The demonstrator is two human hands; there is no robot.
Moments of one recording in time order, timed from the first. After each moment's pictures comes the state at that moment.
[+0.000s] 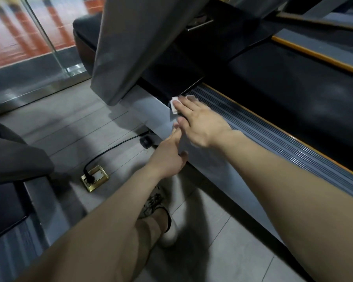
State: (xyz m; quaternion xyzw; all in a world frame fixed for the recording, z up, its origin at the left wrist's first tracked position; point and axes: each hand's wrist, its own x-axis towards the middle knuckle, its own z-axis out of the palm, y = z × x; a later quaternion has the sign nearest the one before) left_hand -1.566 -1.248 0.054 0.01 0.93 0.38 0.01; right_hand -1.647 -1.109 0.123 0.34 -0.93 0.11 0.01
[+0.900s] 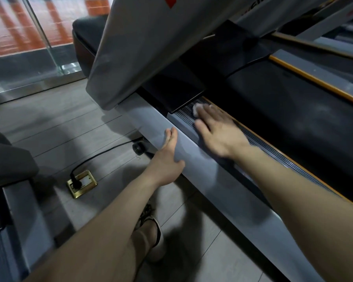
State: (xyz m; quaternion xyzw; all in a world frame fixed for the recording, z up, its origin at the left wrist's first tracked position) left_hand -1.578 -1.253 0.054 -0.03 0.89 0.45 0.05; right_hand -1.677 -1.070 0.116 0.25 -0.96 0.13 0.02
